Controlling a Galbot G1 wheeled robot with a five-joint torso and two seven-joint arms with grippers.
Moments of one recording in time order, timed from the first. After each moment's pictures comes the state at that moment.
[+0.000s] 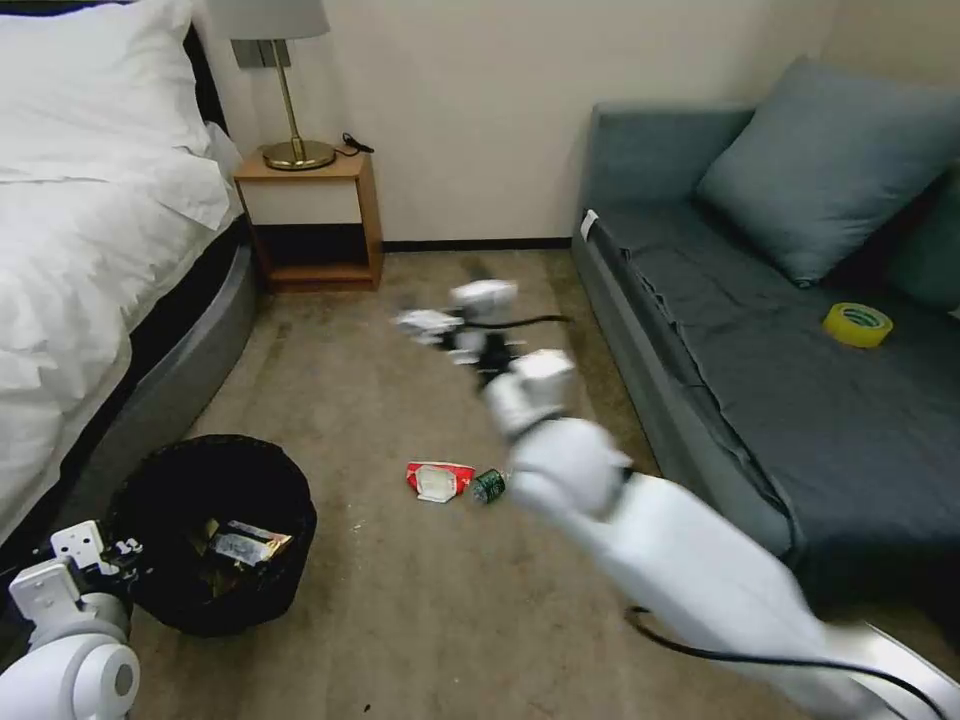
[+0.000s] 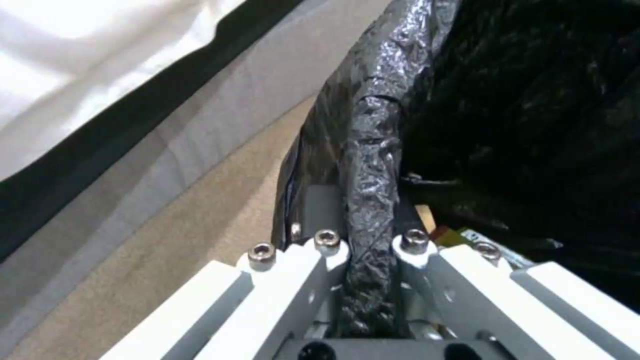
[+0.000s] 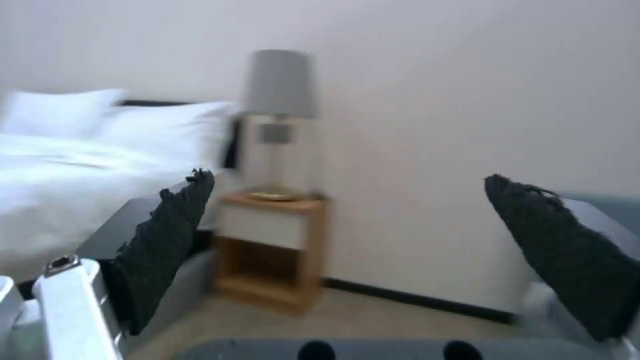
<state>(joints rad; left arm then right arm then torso) 1.54 -1.37 -0.99 -2.10 -0.45 0.60 -0.30 -0.76 1.03 -0.10 2.08 0.43 -0.11 0.45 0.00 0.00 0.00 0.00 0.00</state>
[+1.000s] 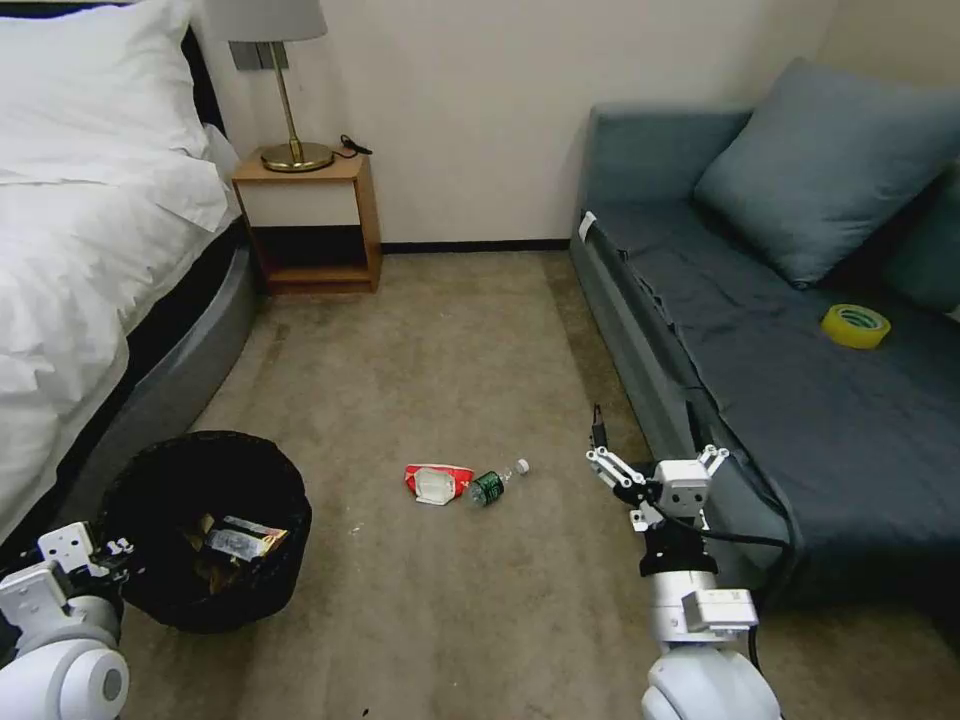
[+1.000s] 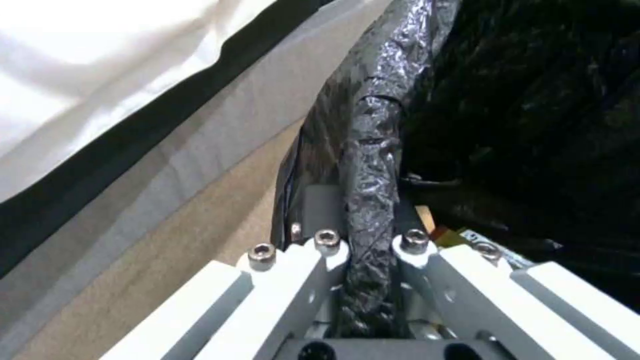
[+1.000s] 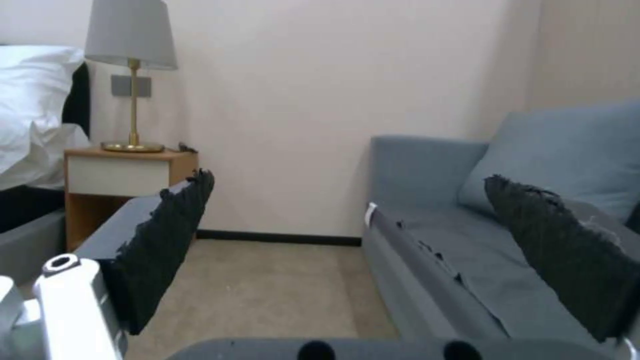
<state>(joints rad) 1.56 -1.37 -1.02 -2.12 -0.47 0.58 -0.29 -1.53 1.25 0.21 2.25 -0.05 0.08 0.44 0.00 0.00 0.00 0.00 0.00</state>
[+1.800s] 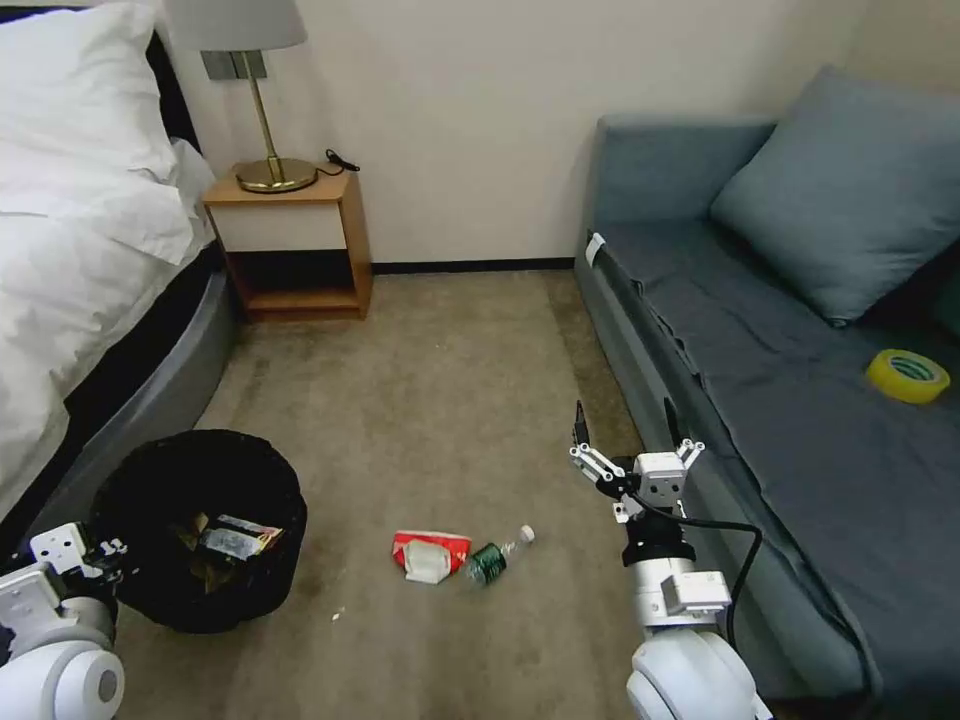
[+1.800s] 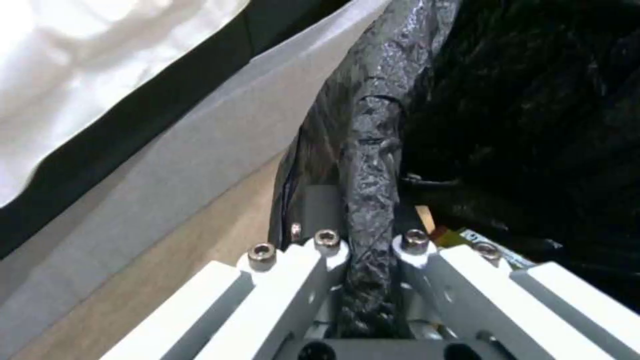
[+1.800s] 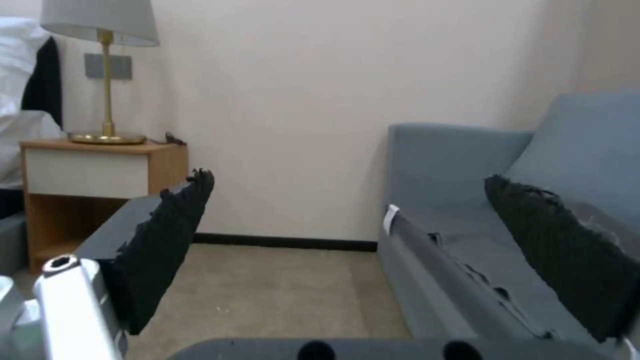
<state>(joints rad) 1.55 -1.38 -1.02 -2.11 -0.46 0.58 -0.30 -1.46 1.23 0.17 2.20 -0.02 0.05 0.45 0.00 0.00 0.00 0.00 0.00</state>
